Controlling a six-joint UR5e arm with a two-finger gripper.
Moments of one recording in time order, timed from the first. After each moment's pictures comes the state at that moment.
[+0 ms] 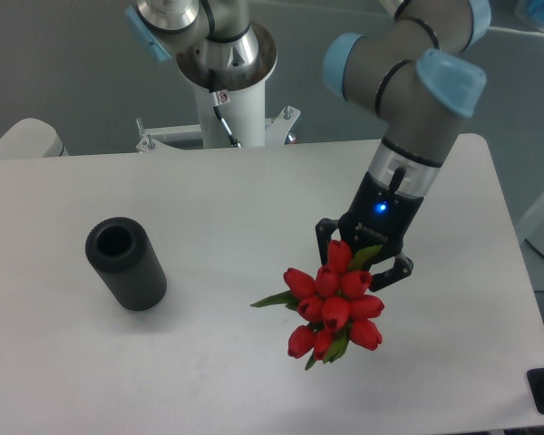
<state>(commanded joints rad) 2.63 -1.93 -1.49 -1.02 1.04 1.07</state>
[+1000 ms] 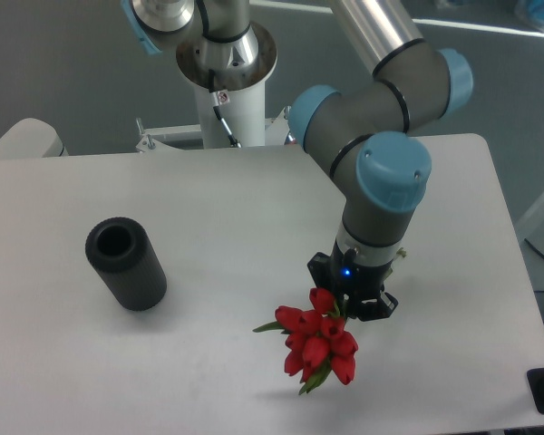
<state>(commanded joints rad) 2.49 -2.09 -1.30 -1.21 1.48 1.19</state>
